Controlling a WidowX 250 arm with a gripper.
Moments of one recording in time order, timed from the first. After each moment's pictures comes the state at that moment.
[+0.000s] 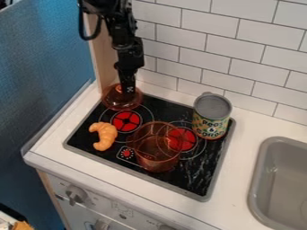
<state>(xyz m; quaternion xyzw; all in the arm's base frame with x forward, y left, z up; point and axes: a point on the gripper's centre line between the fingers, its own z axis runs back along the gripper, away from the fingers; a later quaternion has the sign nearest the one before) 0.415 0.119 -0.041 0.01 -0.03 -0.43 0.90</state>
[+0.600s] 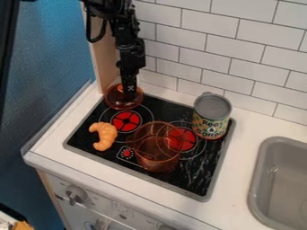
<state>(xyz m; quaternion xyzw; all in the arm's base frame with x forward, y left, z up) 0.422 0.120 -0.045 0.00 -0.02 -0.44 0.90</state>
